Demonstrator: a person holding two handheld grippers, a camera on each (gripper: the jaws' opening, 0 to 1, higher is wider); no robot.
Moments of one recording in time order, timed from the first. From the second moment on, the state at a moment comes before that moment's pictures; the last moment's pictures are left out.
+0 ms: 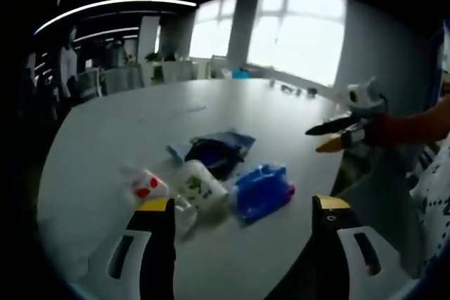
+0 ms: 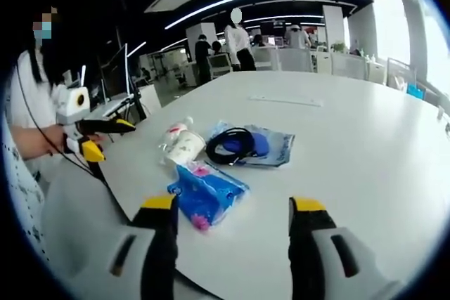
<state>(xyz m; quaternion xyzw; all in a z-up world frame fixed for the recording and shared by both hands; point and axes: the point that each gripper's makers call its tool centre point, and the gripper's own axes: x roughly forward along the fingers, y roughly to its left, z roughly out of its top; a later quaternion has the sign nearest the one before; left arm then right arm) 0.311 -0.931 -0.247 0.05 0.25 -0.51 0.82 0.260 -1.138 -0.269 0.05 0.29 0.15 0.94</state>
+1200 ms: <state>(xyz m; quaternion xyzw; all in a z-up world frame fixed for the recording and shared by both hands) 0.306 -0.959 -0.281 0.05 0.29 -0.52 0.80 0.268 -1.126 -0.292 0.05 0.31 0.15 0.94</state>
